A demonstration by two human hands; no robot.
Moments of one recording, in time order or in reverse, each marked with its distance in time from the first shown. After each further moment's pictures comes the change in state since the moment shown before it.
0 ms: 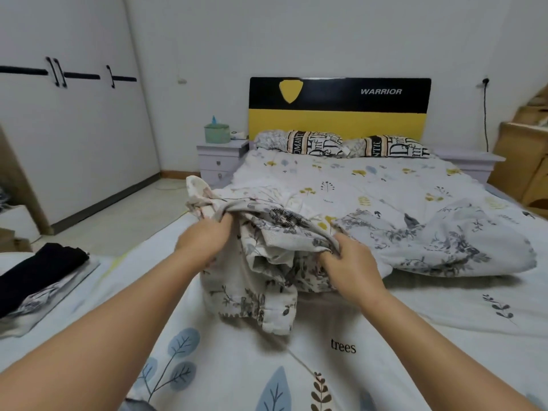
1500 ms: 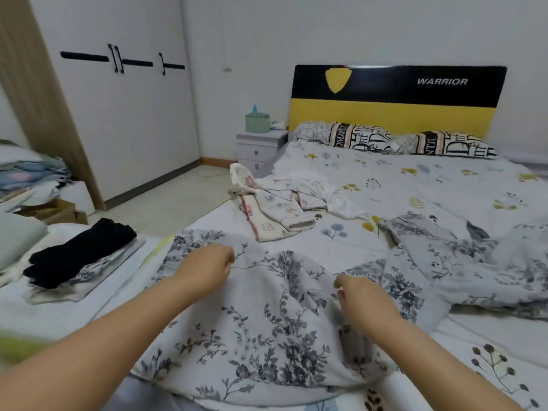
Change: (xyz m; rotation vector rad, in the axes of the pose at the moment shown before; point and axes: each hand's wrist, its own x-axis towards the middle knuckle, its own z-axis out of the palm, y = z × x) left_hand 0.026 -0.108 0.000 0.519 -0.061 0.414; right_hand 0.002 0.004 0.081 -0.546 -0.429 -0.110
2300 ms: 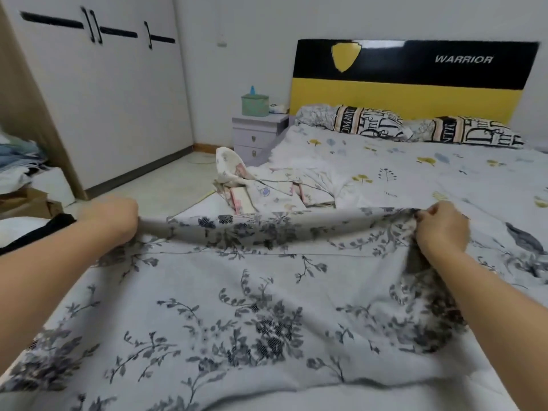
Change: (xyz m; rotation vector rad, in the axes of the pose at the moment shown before) left_hand 0.119 -0.106 -0.011 0.494 -0.047 -0.474; right_hand 0.180 0.102 -0.026 0.454 0.598 0.534
